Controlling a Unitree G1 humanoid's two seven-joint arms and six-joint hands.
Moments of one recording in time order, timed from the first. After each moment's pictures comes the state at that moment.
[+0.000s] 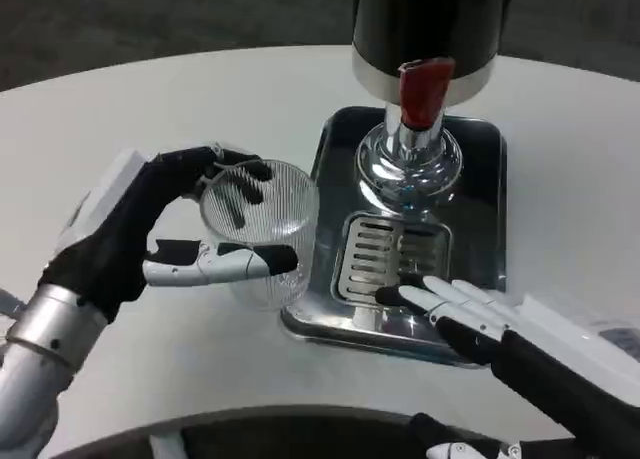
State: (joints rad) left arm -0.36 0.44 0.10 0.13 0.21 -0.34 -0.22; right arm 0.16 -0.42 -0.16 -1.03 -0.45 0.17 0.84
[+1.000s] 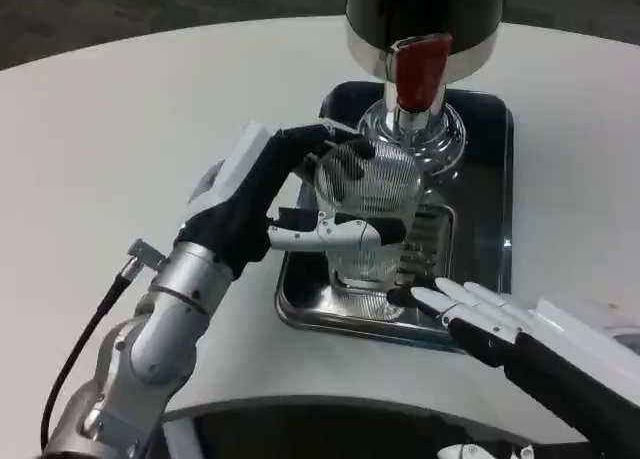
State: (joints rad) left arm -0.66 0.29 -0.12 0.50 0.38 -0.41 -0.01; right arm 0.19 -0.42 -0.19 -1.03 -0.43 0.16 0.84
